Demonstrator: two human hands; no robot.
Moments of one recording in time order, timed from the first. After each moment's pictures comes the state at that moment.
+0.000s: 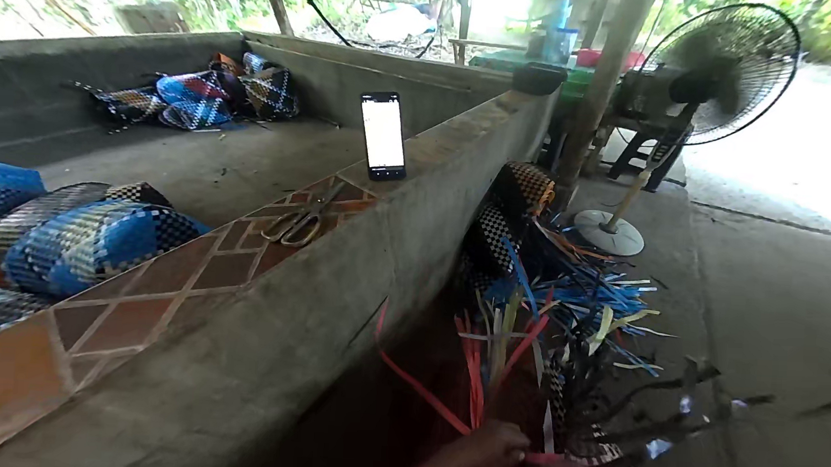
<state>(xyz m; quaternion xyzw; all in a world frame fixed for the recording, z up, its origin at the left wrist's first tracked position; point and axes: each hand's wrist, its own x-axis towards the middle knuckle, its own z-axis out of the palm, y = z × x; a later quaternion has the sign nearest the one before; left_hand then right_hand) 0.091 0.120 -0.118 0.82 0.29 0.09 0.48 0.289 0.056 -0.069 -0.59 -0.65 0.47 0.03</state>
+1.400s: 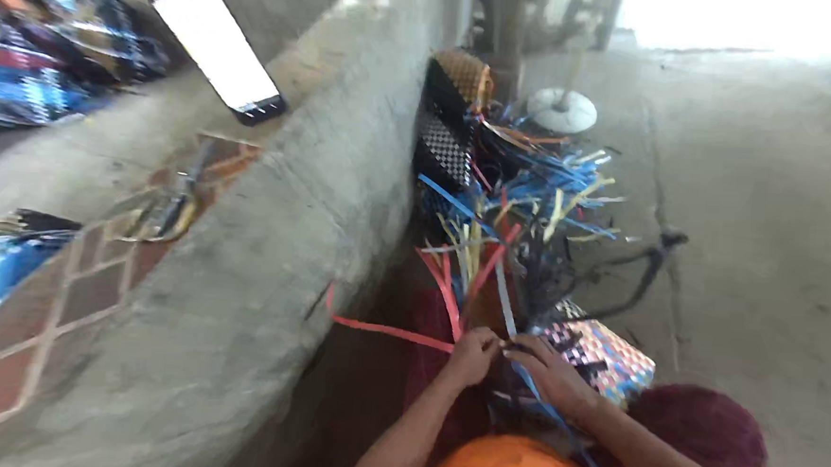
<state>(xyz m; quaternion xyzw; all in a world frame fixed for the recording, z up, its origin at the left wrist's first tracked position) 0.112 0.106 -0.118 0.72 0.46 0.12 0.50 0.319 0.043 -0.162 -0.42 -0.83 0.11 0.35</state>
